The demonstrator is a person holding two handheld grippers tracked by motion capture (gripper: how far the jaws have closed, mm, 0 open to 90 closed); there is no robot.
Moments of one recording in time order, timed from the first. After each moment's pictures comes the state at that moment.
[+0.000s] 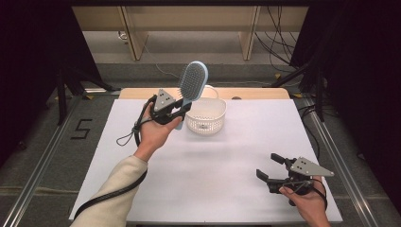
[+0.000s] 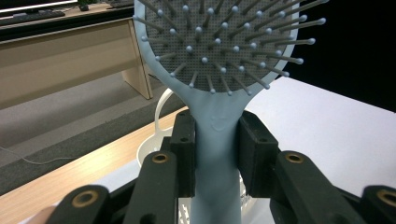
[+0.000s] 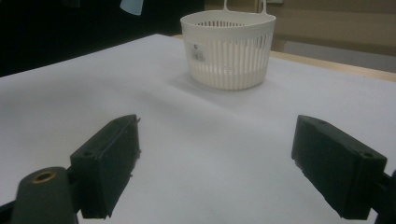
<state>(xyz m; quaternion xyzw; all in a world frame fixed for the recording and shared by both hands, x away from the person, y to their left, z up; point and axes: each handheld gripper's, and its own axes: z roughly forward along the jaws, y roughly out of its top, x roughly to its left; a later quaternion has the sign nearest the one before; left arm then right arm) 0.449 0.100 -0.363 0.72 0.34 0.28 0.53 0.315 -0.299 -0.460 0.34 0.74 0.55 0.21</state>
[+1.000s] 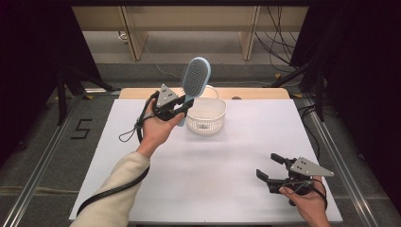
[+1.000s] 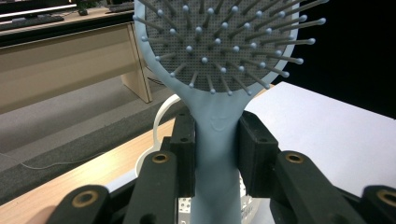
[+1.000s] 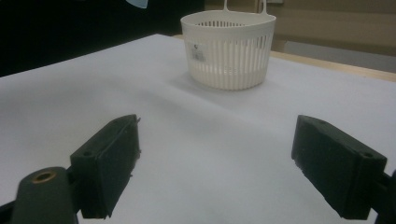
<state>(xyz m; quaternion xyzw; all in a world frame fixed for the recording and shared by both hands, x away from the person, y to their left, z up) 0.455 0.094 -0.355 0.72 0.34 0.28 0.54 0.315 -0.299 -0.460 0.34 0.74 0.55 0.21</state>
